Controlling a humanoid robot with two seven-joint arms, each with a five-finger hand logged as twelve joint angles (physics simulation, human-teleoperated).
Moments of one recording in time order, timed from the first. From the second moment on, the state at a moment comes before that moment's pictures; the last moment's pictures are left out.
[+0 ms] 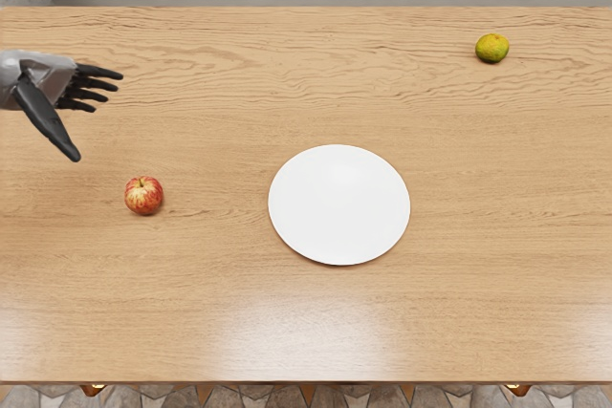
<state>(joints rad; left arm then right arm) -1.40 0.90 0.07 -1.03 0.25 -0.61 0.27 0.00 0.00 -0.16 0.27 -0.27 0.04 -0.16</state>
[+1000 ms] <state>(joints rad) -1.34 0.75 0.32 -1.48 0.48 0.29 0.28 -0.03 0.00 -0.16 0.27 -0.27 0.04 -0.16</state>
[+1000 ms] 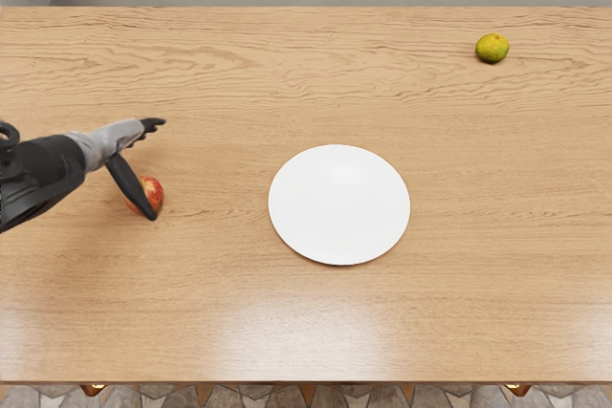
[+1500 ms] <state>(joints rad) -1.31 0.76 0.37 -1.50 0.52 0.45 0.28 -0.03 0.00 -0.16 0.27 -0.27 0.04 -0.16</state>
